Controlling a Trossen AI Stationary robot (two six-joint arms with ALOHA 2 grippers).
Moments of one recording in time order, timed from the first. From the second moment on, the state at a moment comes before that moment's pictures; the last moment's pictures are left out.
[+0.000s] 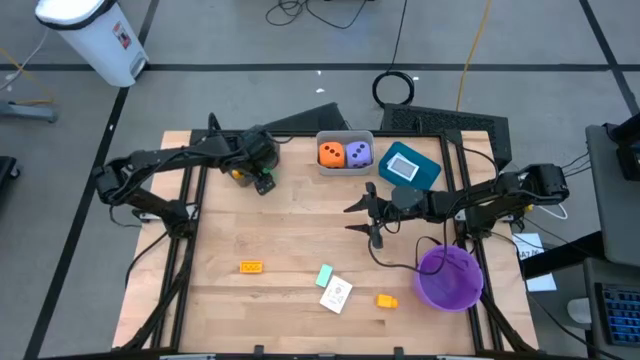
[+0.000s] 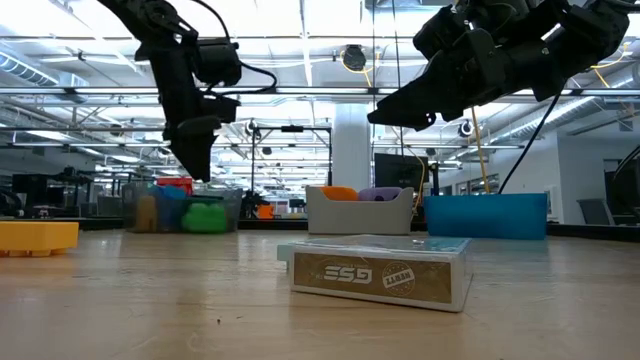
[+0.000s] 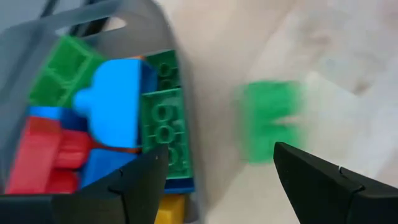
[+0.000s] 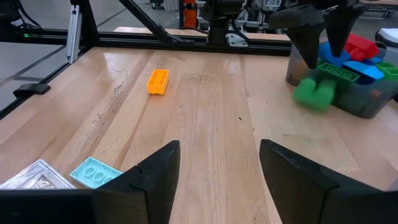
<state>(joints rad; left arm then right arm) 0.52 1.41 0.94 -0.70 -0.16 -0.01 -0.01 1.36 0.51 0.59 -0.08 -0.04</state>
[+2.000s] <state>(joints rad) 0.30 1.69 0.94 -0.23 -0.06 0.65 -0.01 1.36 0.51 0.58 -0.08 -0.05</state>
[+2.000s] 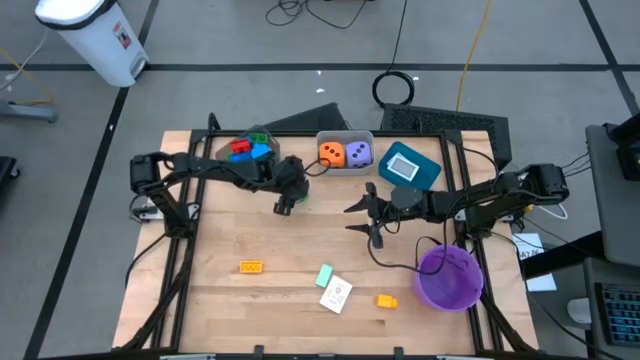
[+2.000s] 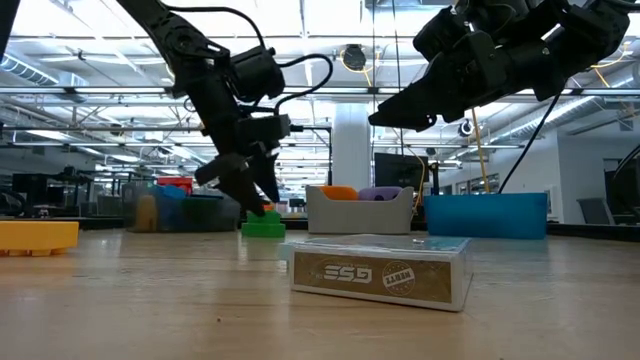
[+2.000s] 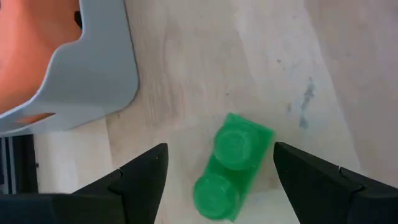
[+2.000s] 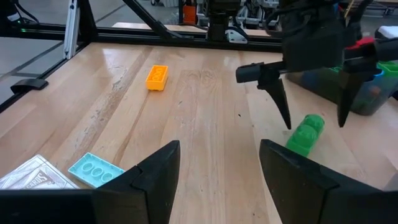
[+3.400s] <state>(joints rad) 0.46 1.63 1.30 -0.86 -0.10 0.39 -0.01 1.36 0.51 0.57 -0.08 -0.05</state>
